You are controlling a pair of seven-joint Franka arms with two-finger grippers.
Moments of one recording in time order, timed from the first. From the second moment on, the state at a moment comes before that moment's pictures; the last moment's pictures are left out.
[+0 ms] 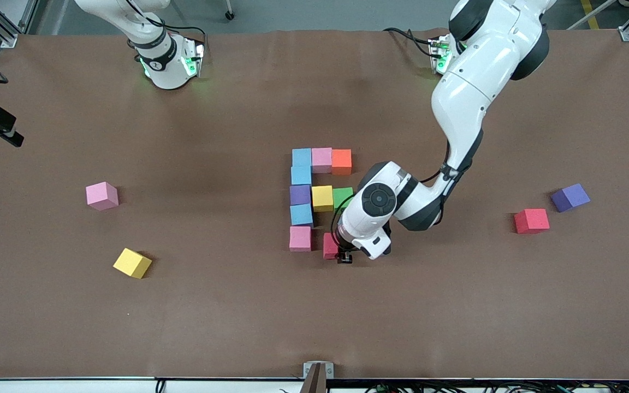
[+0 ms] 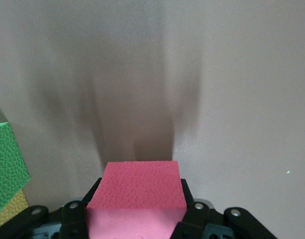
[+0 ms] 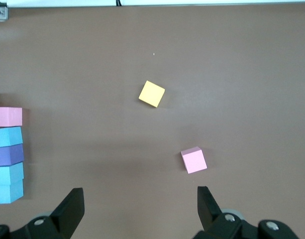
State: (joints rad) left arm -0.34 0.99 -0.37 -1.24 0.24 2.35 -2.23; right arm 0.08 -0.02 -0.14 -1.48 0.04 1.55 -0.07
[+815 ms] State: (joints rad) left arm -0.37 1.01 -0.37 -1.21 0.23 2.35 -2.23; right arm 0.08 -0.02 -0.14 -1.48 0.04 1.51 -0.07
